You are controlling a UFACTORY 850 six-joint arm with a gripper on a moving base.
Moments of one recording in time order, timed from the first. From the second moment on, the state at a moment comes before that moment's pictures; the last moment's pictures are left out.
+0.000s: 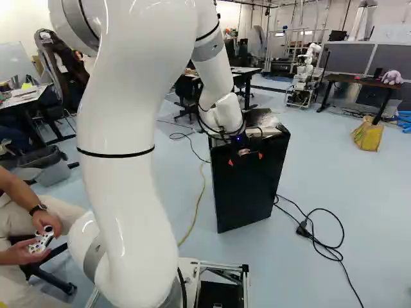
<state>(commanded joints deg) -22.4 -21.1 -55.4 -30.6 -17.3 0.0</state>
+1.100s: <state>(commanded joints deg) -19.8 -25.4 -61.2 -30.6 -17.3 0.0</state>
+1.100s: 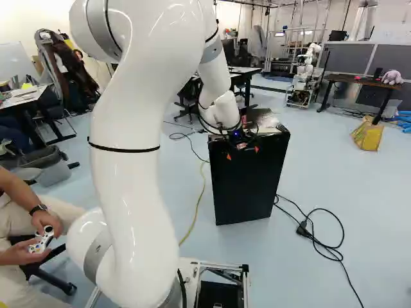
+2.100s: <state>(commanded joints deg) -18.9 -27.5 -64.0 -30.6 -17.3 0.0</state>
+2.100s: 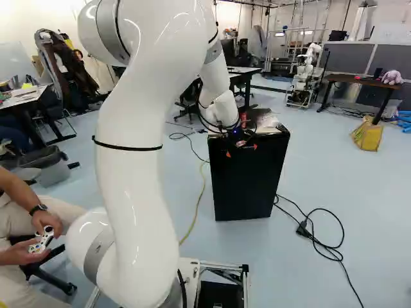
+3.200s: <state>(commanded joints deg) -18.8 -27.8 -64.5 -30.6 -14.3 0.0</state>
